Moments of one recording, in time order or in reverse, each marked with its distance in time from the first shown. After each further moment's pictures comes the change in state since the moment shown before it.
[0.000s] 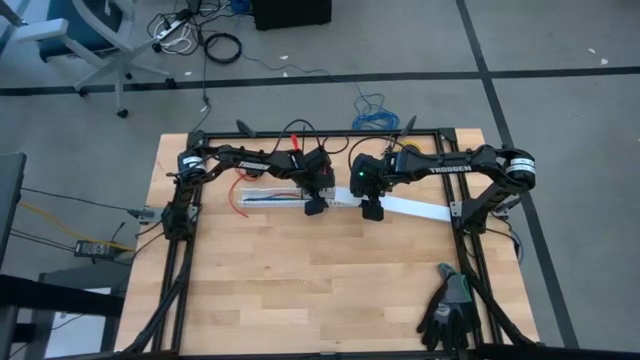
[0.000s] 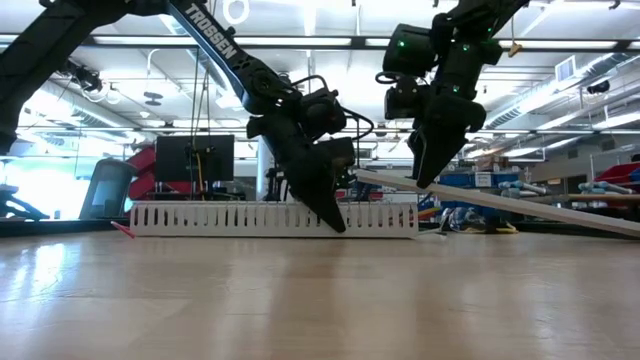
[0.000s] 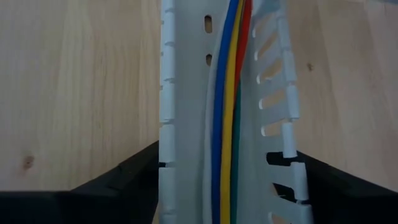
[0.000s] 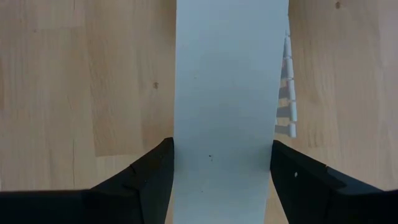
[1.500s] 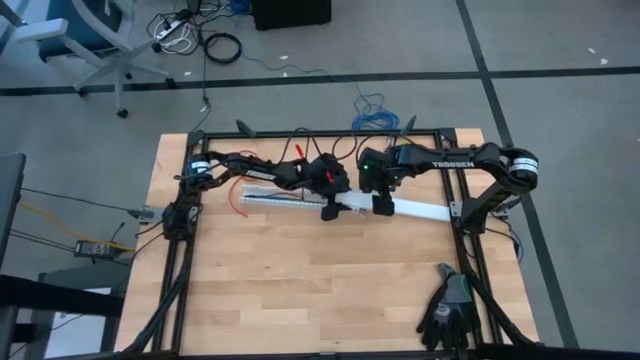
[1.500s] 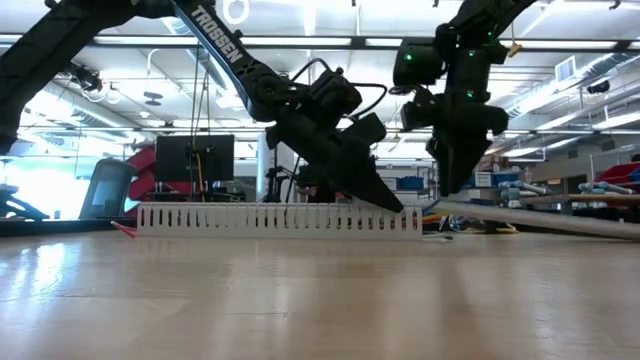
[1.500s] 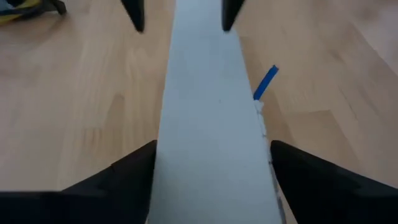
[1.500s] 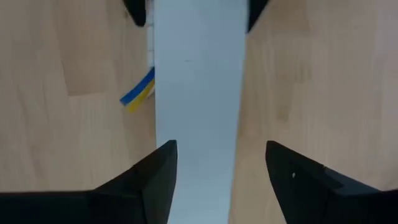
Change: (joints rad) left arm -0.074 0.053 0.004 0.408 0.009 -0.001; right arm -0.067 -0.023 -0.004 -0.135 0.000 -0.044
